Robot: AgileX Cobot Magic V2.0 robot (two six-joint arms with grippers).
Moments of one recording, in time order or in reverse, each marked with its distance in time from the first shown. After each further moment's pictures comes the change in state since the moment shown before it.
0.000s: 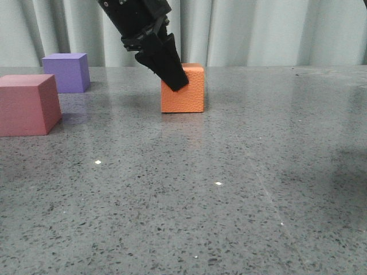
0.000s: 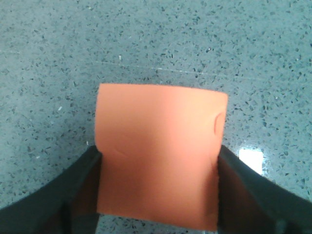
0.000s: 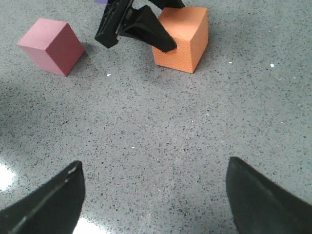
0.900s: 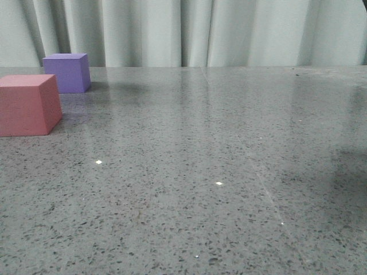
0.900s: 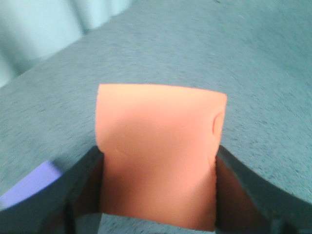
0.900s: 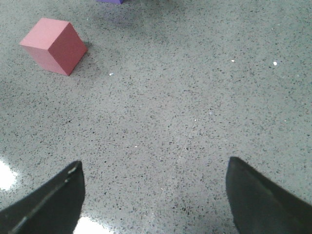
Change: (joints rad) left arm 0.236 -0.348 -0.029 0.041 0.014 -0.626; right arm 0.000 0.000 0.000 0.009 0.001 0.000
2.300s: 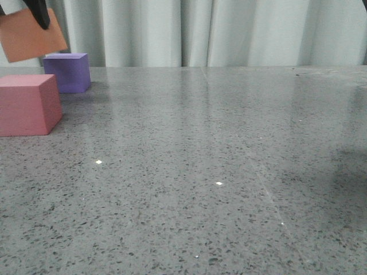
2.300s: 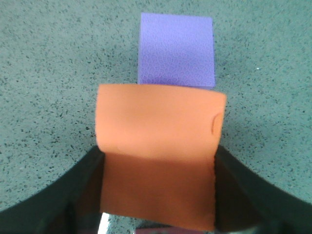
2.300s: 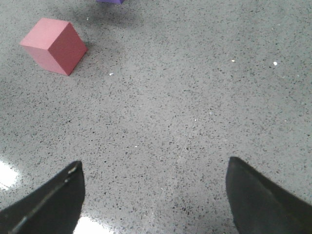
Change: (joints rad) left arm -0.043 -0.012 0.279 0.552 -0.055 -0.910; right arm 0.000 0.000 0.000 0.000 0.000 0.000
